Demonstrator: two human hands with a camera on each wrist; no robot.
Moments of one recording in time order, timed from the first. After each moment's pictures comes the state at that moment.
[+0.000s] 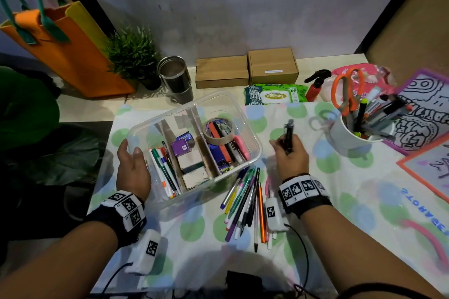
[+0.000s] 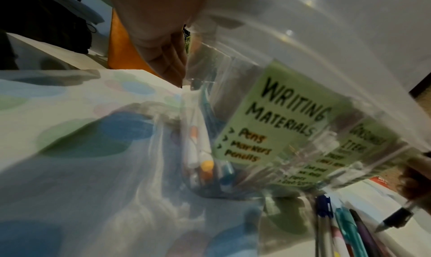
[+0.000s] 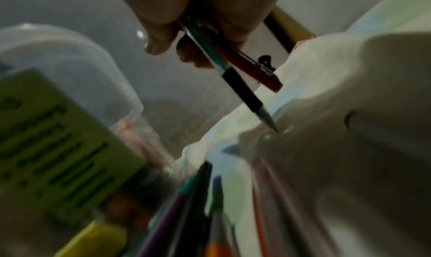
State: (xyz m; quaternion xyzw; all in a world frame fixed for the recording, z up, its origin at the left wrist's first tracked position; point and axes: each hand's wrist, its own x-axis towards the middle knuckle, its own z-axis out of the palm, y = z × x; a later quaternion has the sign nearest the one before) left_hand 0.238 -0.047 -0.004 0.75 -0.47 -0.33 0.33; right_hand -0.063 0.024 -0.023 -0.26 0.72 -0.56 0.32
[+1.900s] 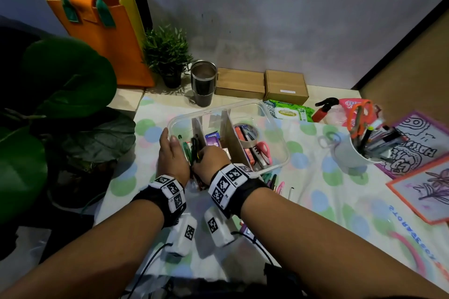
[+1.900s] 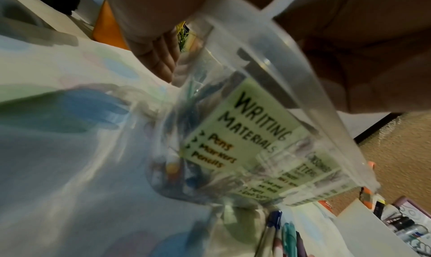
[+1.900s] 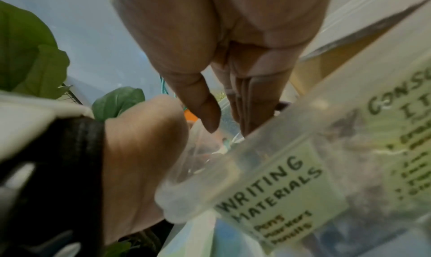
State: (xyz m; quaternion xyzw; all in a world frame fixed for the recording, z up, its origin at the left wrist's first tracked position) left_hand 0.238 -0.045 0.005 0.70 -0.45 -0.41 0.37; right_hand 0.148 -0.029 0.066 -0.57 0.73 -0.05 0.38
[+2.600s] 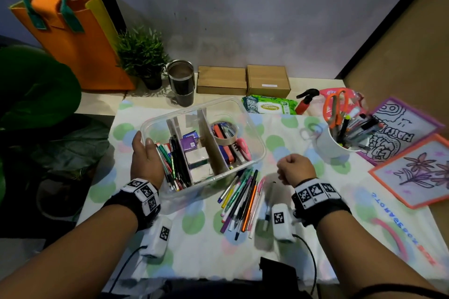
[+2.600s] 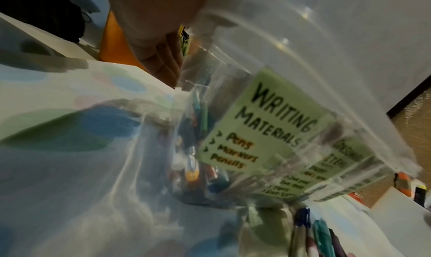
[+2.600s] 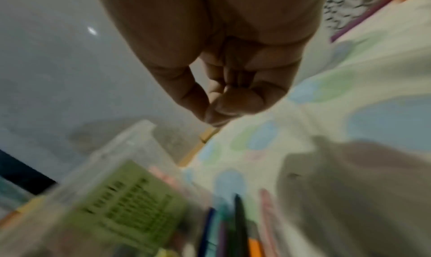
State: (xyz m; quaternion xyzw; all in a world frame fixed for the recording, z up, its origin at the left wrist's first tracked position) left_hand 0.234 -0.043 0.010 0.73 -0.47 -0.38 0.34; right_hand -0.058 0.050 0.032 -0.25 0.84 -0.28 0.38
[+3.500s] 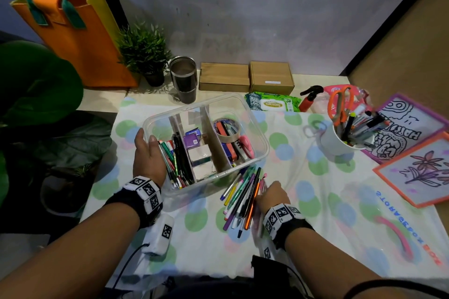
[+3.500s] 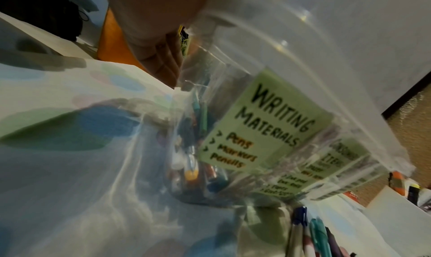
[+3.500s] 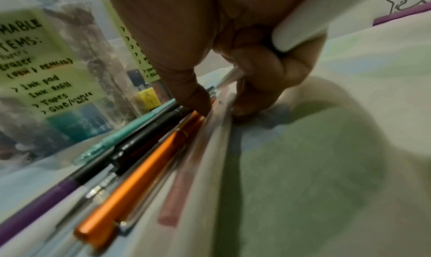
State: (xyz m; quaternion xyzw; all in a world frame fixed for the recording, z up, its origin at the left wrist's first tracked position) left_hand 0.232 -0.040 0.017 0.73 -0.47 -0.38 0.33; right_hand -0.001 0.075 -0.028 -0.27 0.88 -0.05 0.38
